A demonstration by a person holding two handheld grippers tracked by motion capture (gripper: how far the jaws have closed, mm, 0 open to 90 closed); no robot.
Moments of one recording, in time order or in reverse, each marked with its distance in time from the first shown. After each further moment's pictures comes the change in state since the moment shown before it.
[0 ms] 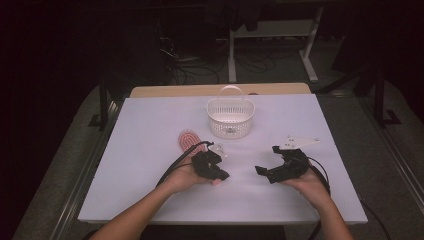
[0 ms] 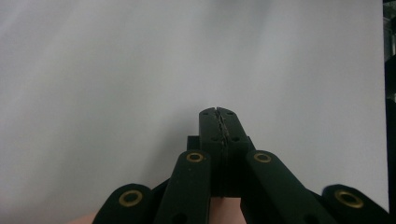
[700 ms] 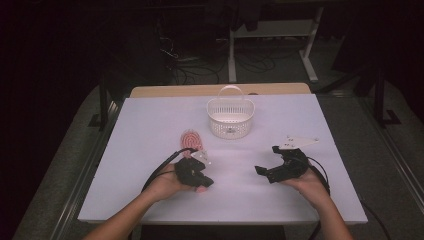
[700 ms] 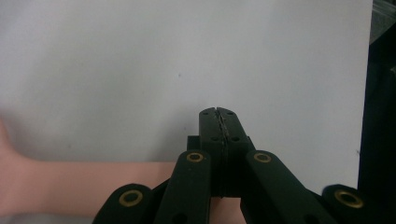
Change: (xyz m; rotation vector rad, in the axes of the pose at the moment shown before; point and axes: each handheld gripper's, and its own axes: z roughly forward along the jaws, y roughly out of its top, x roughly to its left) left arm -0.011 -0.038 -0.028 0.038 0.026 -0.030; right arm 0.000 0.000 0.001 0.004 -0.001 0.003
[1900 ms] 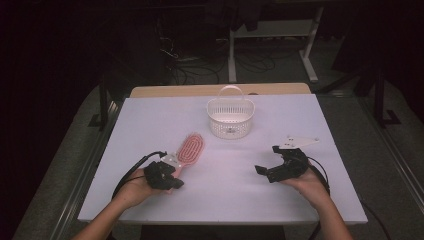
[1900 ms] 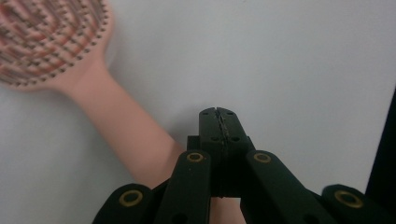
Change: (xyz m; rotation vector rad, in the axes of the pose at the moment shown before) left arm 0.011 -0.065 -0.045 0.053 0.128 -0.106; right arm -0.001 0.000 0.000 -0.003 -0.003 0.003
